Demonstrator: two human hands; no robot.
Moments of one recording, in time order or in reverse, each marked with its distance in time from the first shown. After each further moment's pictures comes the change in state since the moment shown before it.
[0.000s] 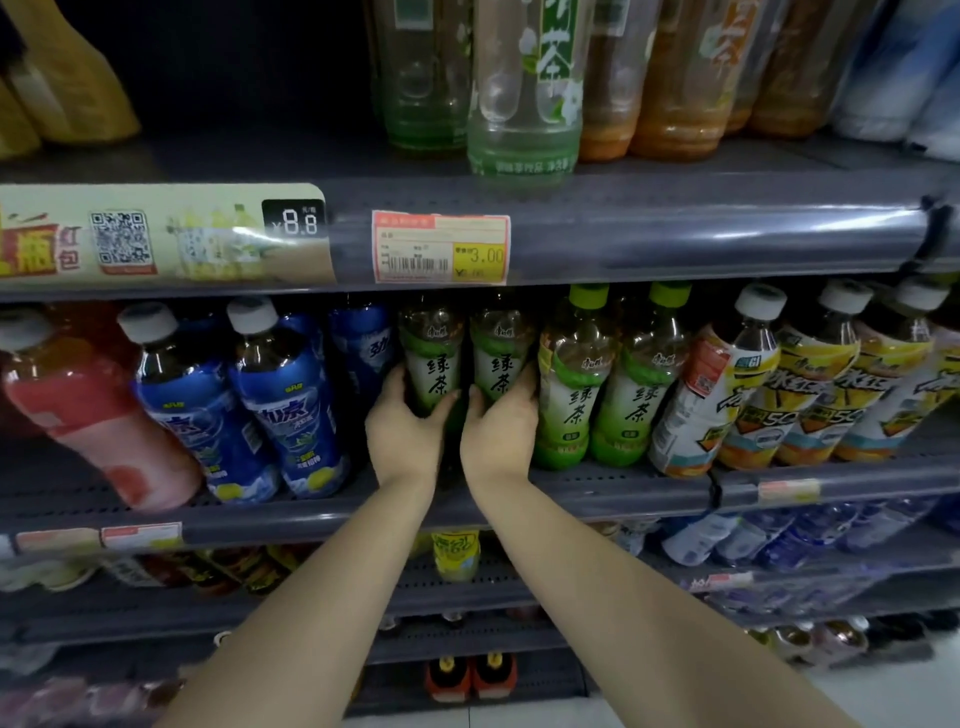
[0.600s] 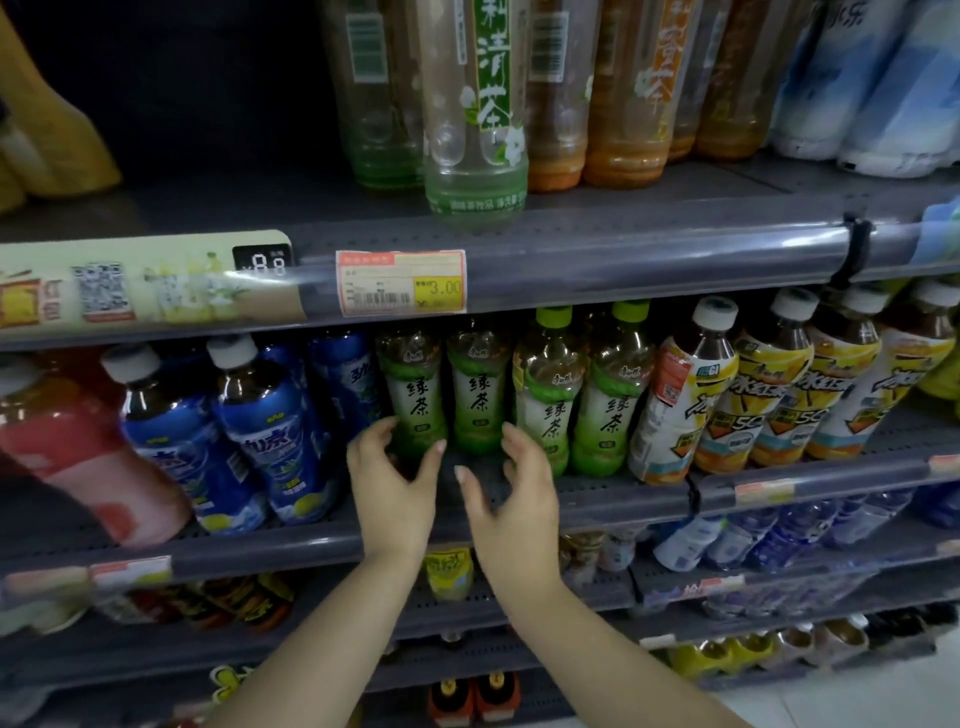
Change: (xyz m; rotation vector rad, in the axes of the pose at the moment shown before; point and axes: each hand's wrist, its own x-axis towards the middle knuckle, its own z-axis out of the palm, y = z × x) left_hand -0.044 0.013 -0.018 -0.053 -0.015 -0.046; right_hand -0.054 0.029 -0.062 0.175 -0.174 -0.185
